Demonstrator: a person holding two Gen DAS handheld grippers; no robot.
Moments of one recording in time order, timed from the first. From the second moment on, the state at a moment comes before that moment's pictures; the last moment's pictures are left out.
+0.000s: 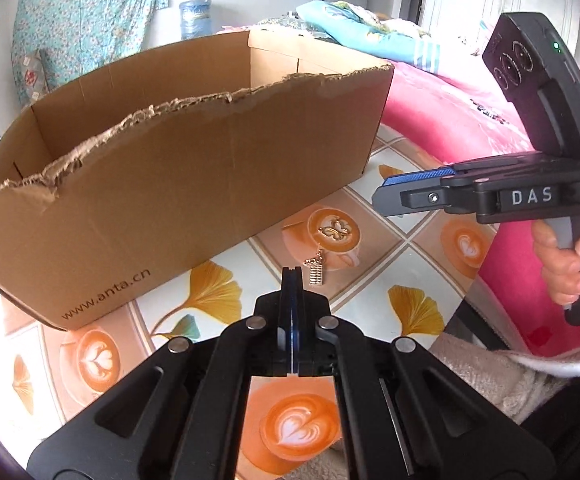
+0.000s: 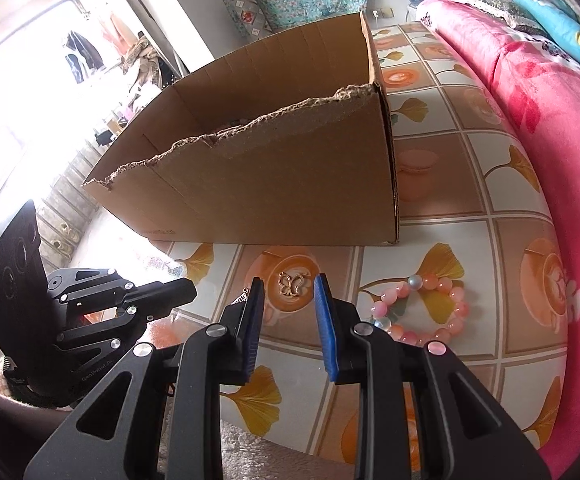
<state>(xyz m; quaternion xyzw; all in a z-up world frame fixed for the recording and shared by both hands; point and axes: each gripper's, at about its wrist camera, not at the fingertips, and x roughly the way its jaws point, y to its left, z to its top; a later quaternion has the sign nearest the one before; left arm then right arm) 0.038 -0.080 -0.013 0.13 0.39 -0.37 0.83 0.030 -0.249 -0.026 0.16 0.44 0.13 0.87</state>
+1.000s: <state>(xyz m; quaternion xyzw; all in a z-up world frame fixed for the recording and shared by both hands) 0.039 -0.067 -0.017 0.15 0.39 -0.32 0.85 0.030 -0.236 -0.029 0.12 0.45 0.13 0.88</state>
